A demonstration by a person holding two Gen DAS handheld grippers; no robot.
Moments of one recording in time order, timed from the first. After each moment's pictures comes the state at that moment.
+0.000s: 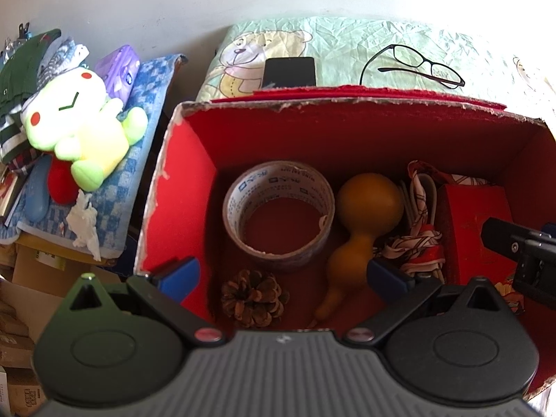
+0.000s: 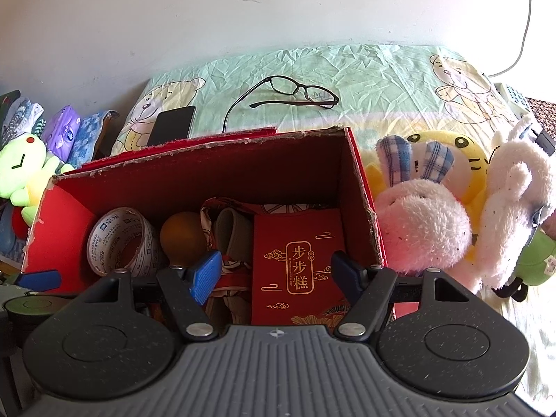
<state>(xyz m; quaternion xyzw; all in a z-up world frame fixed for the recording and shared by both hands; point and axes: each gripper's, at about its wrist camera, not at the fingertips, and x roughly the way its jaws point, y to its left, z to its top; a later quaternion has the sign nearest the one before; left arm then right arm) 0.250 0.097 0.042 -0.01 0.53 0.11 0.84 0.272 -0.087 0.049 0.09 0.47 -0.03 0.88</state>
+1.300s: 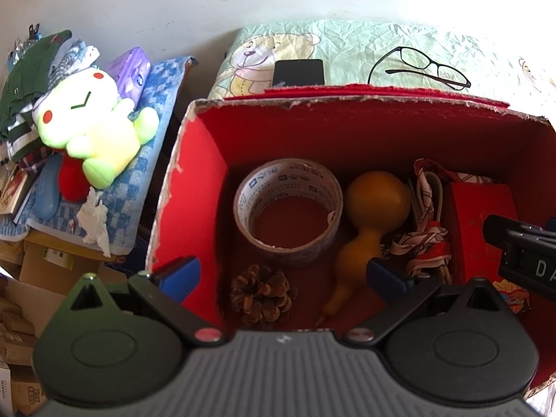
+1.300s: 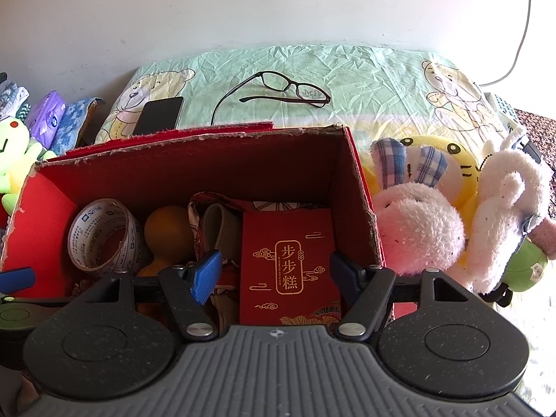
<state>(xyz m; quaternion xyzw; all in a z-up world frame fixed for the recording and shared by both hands) 0.243 0.095 0.044 -0.01 0.53 0.13 0.84 0.277 -0.078 0.046 0.06 0.48 -0.05 0.88</state>
